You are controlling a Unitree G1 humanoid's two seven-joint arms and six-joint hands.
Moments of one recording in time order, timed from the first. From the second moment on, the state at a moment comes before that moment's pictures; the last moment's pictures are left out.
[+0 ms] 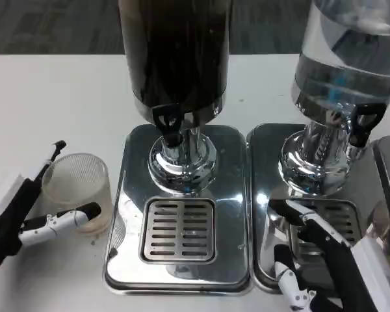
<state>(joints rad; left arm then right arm) -0.31 0.66 -0.18 1.13 0.46 -0.84 0.24 0.64 -0.17 0.19 -0.36 -0.59 -0.35 -0.17</state>
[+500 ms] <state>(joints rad) -0.33 0.65 -0.21 1.17 0.48 -0.87 0.32 0.64 -0.16 0.19 -0.36 -0.58 -0.35 -0.17</state>
